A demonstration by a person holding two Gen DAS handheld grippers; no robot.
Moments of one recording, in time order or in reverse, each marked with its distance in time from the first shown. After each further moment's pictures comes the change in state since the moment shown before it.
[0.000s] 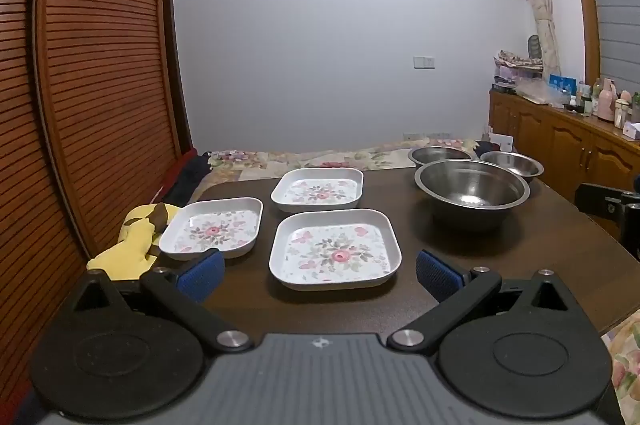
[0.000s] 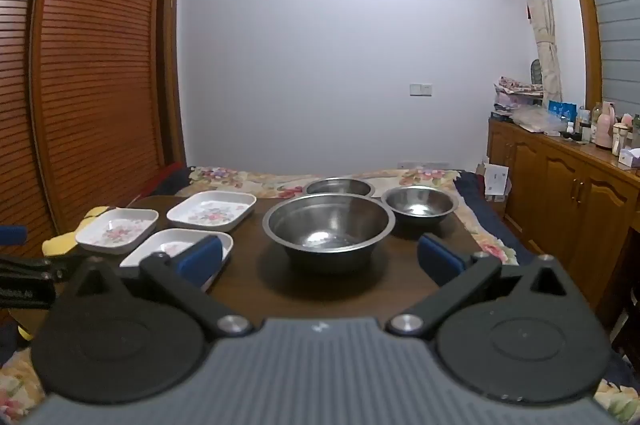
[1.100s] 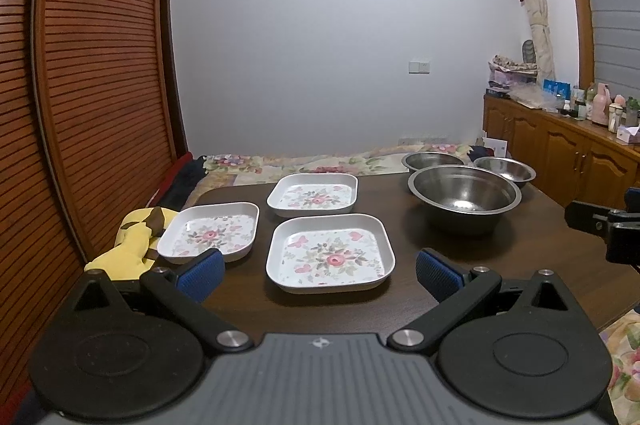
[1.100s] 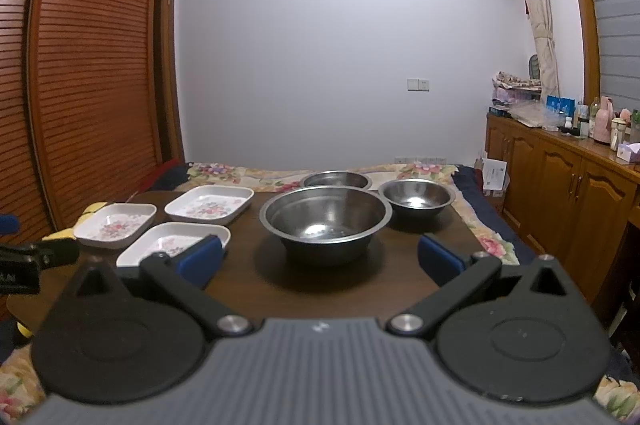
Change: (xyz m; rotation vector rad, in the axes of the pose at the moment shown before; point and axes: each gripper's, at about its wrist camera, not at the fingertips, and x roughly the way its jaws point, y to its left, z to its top) left arm -0.010 0.002 0.003 -0.004 -0.018 -0.016; right arm -0.001 -0.004 -0.004 0.012 0.011 -0.002
